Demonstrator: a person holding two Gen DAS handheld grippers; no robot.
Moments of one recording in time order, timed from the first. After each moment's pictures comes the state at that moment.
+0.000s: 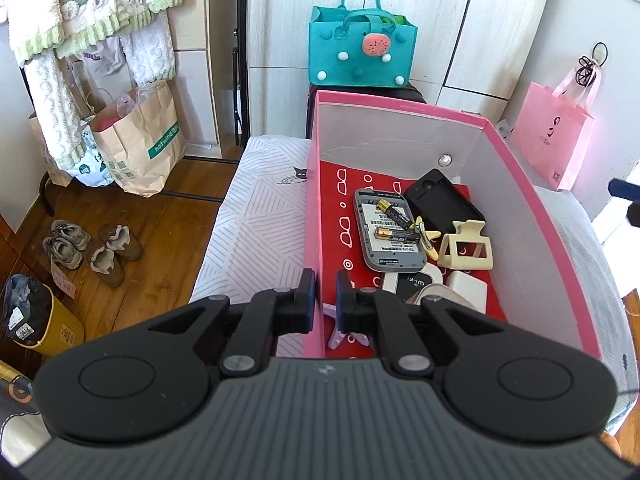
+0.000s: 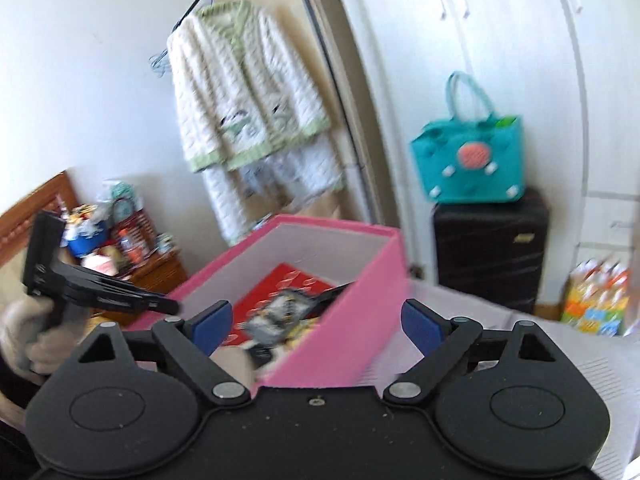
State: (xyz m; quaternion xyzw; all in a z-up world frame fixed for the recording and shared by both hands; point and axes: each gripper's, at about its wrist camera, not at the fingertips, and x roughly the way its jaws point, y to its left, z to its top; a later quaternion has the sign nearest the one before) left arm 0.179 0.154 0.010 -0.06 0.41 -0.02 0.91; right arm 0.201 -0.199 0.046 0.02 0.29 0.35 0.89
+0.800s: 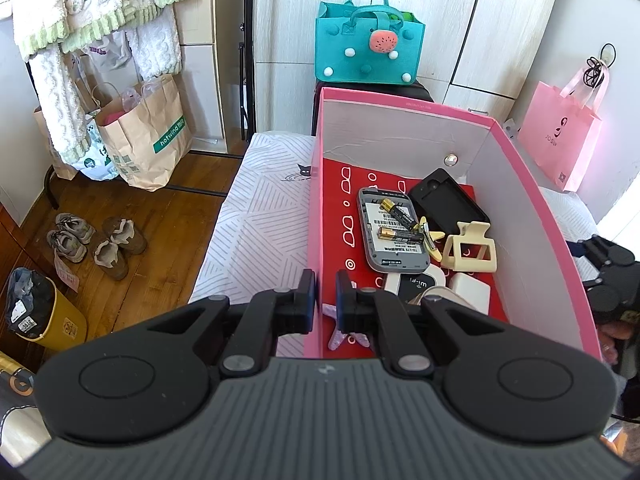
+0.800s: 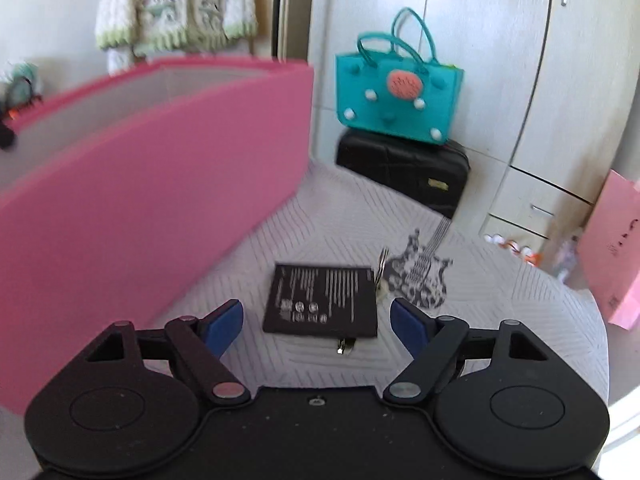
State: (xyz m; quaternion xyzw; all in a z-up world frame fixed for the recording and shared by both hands) left arm 0.184 0.153 0.012 -0.07 0.42 -0.01 0.91; right arm 0.226 -0.166 -0.070 -0.13 0.34 0.23 0.90
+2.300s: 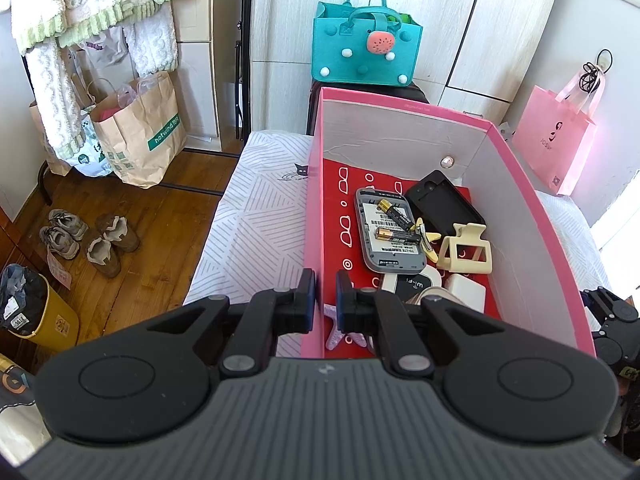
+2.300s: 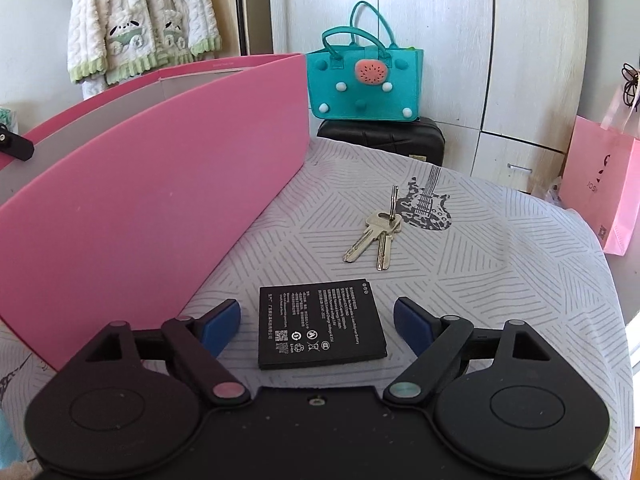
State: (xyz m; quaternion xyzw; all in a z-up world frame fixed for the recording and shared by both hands) left arm 0.184 0.155 0.009 -0.07 0.42 -0.02 0.91; right arm 0.173 -0.170 -0.072 -0.06 0.36 0.18 0.91
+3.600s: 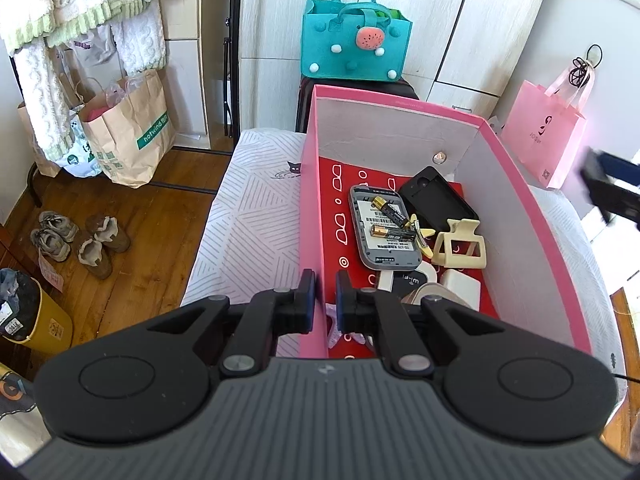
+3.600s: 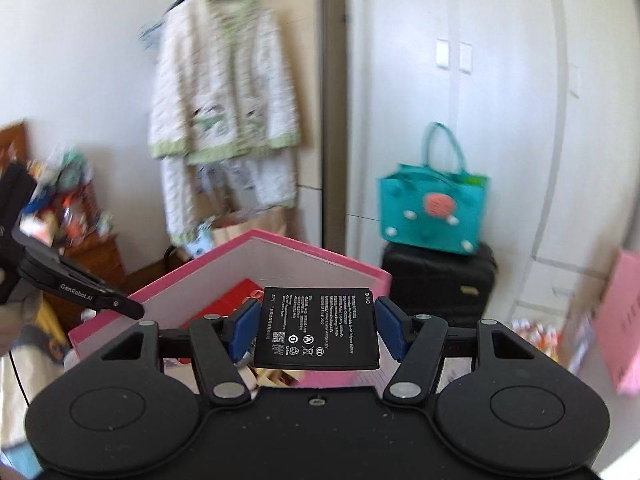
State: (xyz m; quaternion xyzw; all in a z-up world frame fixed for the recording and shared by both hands) left arm 0.187 0.163 0.008 -0.08 0.42 -0.04 0.90; right arm 0.192 -0.108 0.073 -0.11 0.24 0.30 0.92
